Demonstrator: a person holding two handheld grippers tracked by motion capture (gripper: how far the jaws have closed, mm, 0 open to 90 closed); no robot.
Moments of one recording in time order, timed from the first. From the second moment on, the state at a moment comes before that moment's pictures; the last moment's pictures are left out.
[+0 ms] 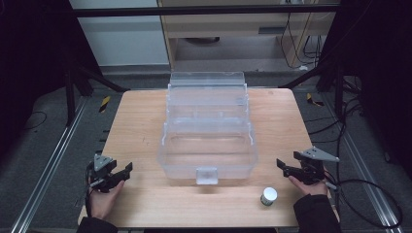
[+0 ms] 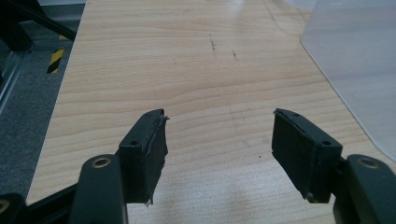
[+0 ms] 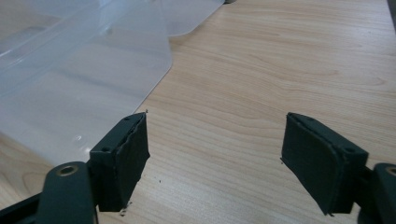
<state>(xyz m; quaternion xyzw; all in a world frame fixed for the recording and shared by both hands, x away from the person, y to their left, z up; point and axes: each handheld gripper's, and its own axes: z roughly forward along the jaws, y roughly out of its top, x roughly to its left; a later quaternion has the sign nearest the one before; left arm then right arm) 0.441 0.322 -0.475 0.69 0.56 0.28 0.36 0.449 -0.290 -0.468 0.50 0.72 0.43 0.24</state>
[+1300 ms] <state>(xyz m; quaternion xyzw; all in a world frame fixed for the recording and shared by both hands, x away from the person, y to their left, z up) 0.445 0.314 -0.480 0.71 0.55 0.27 0.34 0.450 -0.273 -0.412 0.42 0.81 0.36 0.17</state>
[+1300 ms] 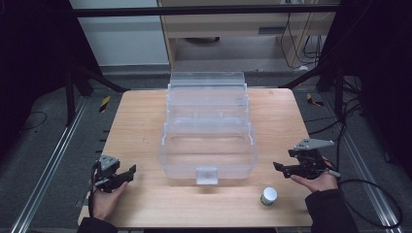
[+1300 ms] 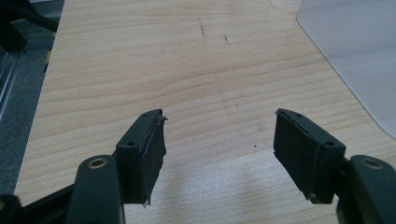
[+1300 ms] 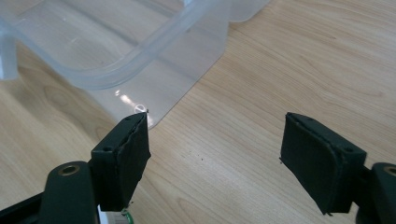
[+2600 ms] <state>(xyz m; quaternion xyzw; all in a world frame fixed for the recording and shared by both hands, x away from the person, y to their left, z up) 0.446 0.314 -0.480 0.72 0.55 0.27 0.33 0.431 -0.227 -0.404 0.29 0.92 0.24 0.07</state>
